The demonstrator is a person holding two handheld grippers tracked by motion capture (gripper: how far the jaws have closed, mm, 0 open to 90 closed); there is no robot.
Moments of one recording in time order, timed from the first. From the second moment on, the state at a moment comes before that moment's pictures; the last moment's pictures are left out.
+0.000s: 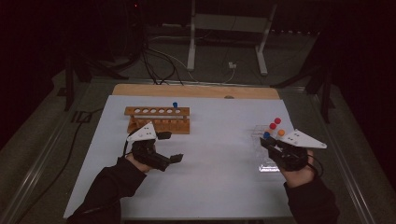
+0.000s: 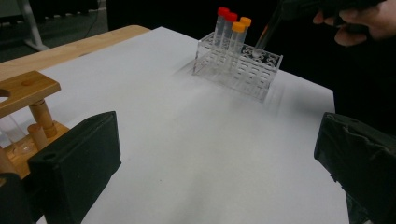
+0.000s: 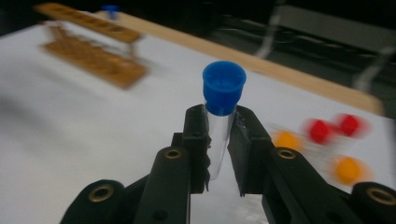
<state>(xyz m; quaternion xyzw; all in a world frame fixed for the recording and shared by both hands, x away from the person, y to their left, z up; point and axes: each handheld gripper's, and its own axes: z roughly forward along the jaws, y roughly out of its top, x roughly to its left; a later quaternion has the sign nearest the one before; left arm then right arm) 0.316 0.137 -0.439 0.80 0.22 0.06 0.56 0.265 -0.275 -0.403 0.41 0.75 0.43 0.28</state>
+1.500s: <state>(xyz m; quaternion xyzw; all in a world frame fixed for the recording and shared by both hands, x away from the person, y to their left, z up) 0.315 0.045 -0.447 0.82 0.13 0.01 0.56 0.264 -0.174 -0.454 0.30 0.84 0.43 0.15</state>
